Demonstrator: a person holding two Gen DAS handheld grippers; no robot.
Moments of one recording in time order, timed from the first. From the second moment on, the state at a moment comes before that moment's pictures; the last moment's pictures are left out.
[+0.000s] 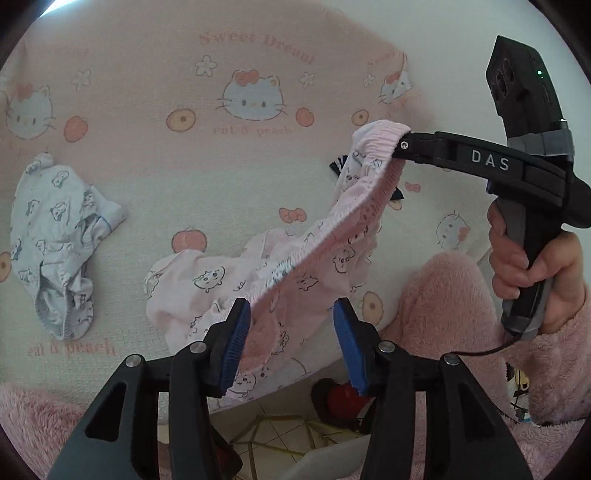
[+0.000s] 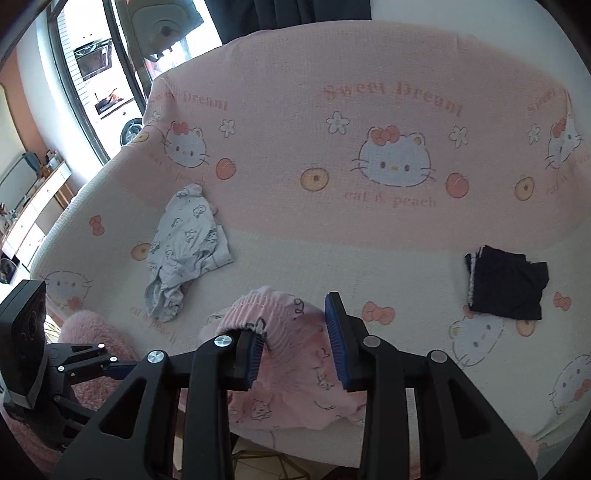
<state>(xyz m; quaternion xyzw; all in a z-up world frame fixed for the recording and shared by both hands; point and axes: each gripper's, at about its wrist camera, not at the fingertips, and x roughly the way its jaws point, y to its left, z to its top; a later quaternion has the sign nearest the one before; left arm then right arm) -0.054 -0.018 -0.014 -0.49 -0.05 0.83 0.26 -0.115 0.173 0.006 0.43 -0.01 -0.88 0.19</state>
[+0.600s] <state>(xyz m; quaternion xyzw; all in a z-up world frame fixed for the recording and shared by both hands) -0.087 -0.033 0.059 -0.42 -0.08 0.88 0.22 -0.092 0.164 -0.034 0.50 -0.04 -0.83 0.24</state>
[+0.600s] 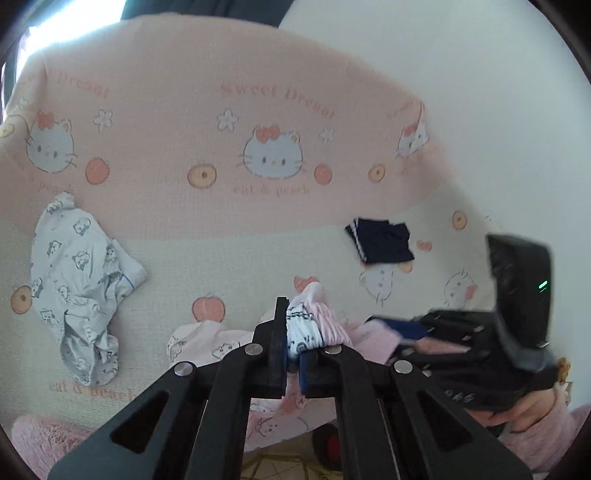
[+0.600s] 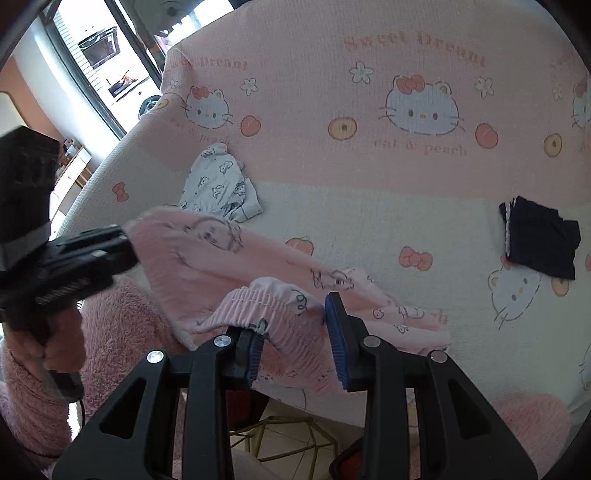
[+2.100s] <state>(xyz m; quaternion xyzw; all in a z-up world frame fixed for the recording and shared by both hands) -0.104 -0.090 0.206 -0.23 0.00 0.97 0.07 -0.080 0.262 0.156 0.23 -0.14 -0.95 0.13</state>
